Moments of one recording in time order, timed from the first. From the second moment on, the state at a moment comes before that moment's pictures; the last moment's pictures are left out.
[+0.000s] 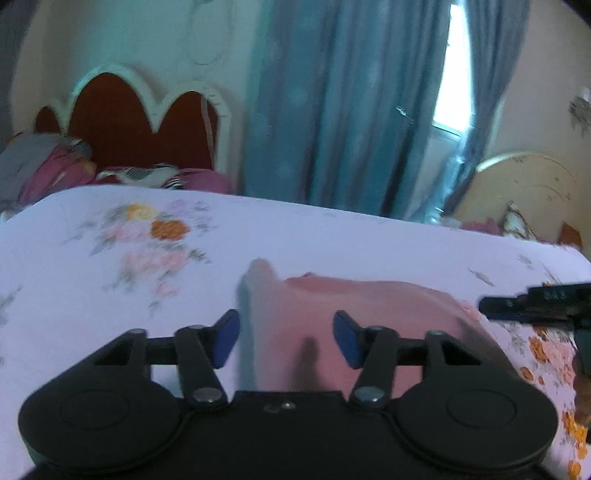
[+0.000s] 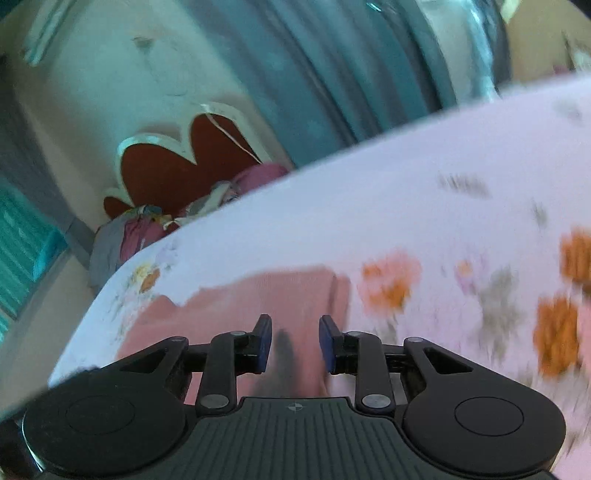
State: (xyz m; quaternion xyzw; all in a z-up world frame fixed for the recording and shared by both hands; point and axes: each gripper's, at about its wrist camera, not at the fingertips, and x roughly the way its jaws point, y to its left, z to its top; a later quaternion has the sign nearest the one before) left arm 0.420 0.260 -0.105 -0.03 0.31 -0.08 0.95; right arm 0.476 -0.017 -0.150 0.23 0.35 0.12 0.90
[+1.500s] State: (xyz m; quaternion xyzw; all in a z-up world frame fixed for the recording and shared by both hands) left arm 0.405 0.230 -0.128 0.03 0.37 -0.07 0.93; right arm 0.420 0.051 -0.162 0.12 0.38 0.09 0.91
